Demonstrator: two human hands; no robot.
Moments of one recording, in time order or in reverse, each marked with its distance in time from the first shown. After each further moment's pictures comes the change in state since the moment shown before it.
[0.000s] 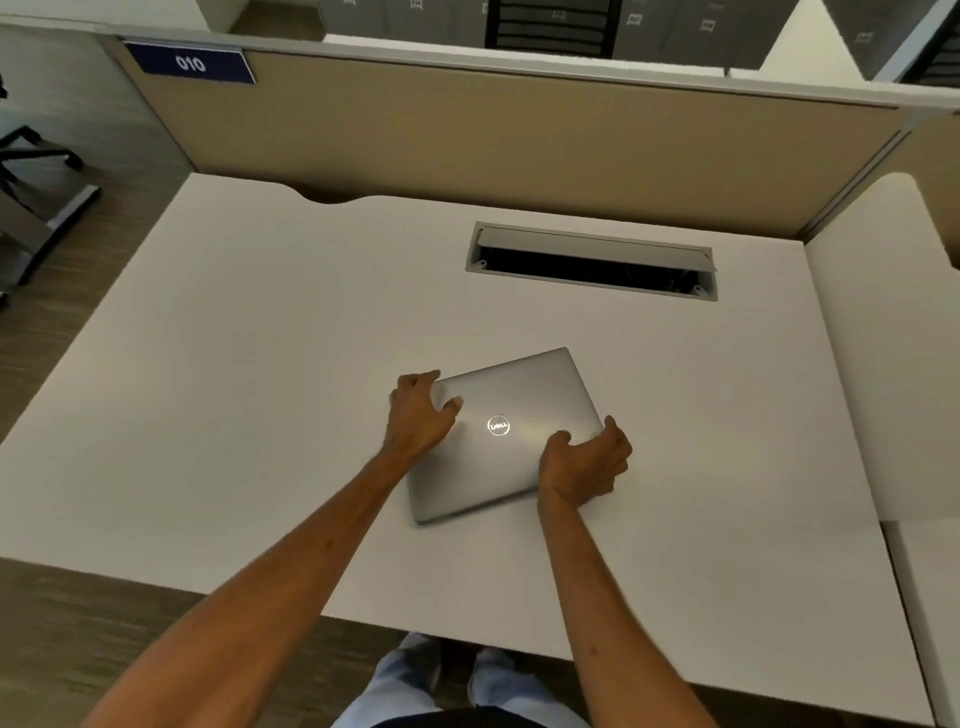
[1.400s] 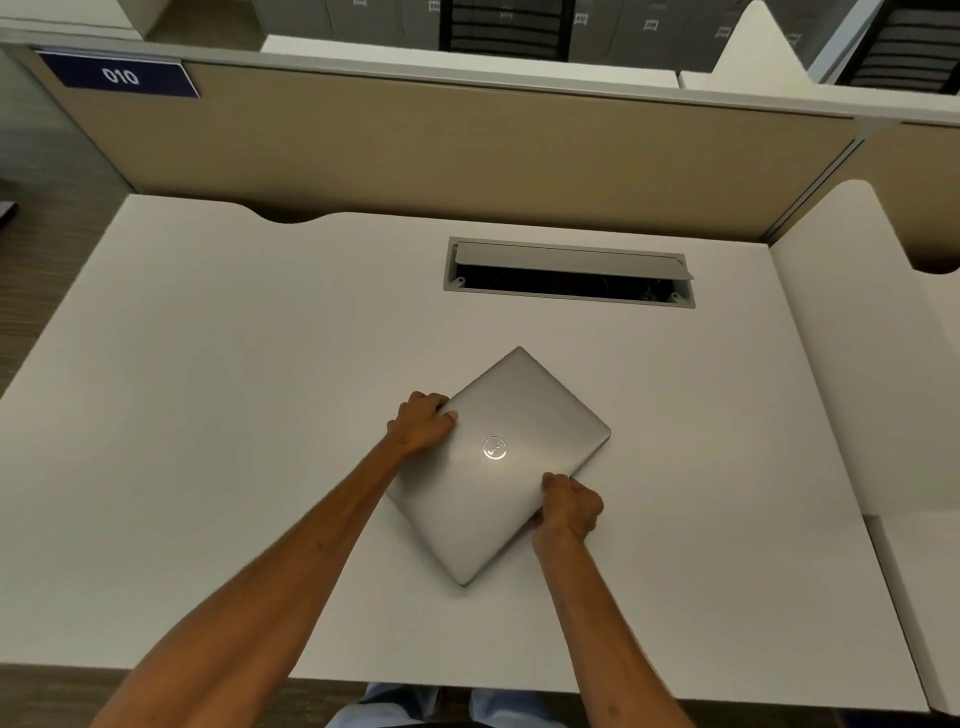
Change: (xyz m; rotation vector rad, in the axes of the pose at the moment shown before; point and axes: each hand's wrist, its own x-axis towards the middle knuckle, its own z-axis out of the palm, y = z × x) left_hand 0.066 0.017 -0.010 0.177 -0.346 -0.015; right_hand -0.003 0.018 0.016 0.404 -0.113 0.557
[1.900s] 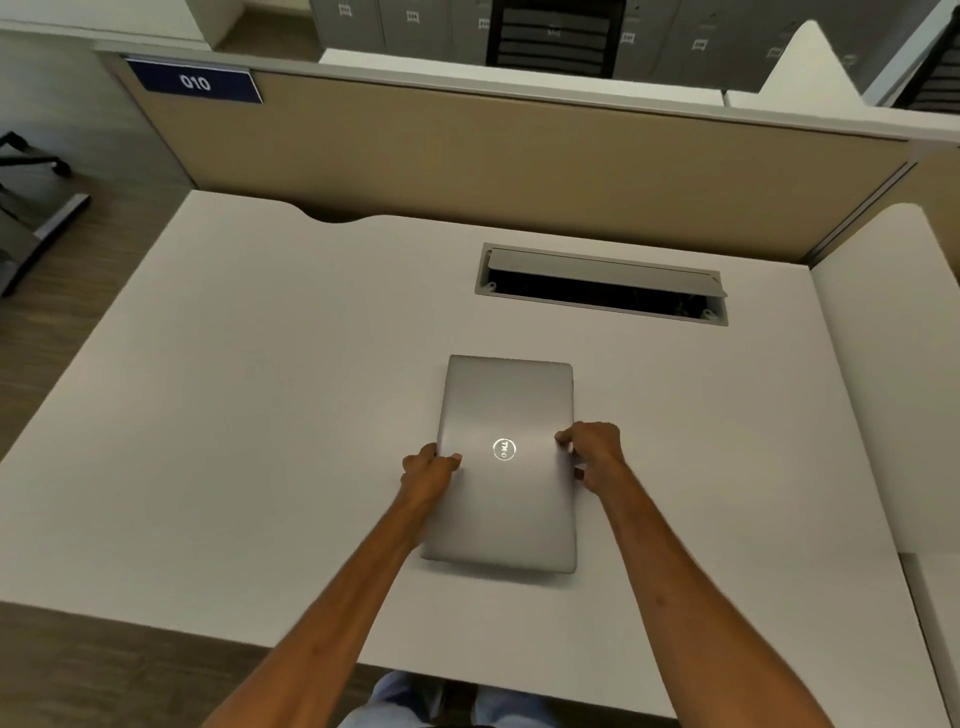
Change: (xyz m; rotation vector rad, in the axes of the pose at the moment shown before) left_hand -0.068 -0.039 0.052 -0.727 0.109 -0.282; right_hand 0.029 -0.088 0.027 -0.473 -0.348 -0.117
